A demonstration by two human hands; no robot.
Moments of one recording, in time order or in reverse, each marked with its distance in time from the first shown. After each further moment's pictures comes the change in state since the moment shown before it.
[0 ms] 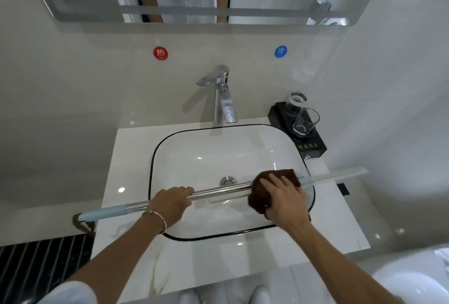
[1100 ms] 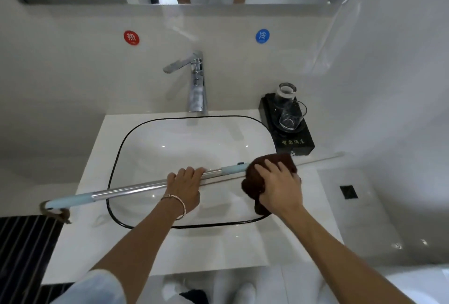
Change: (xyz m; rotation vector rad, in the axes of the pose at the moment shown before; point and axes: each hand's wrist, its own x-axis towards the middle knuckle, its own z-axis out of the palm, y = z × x) left_hand 0.062 0.132 0.021 0.131 0.155 -0.184; right_hand 0.029 0.095 -0.016 0.055 -0.041 -0.069
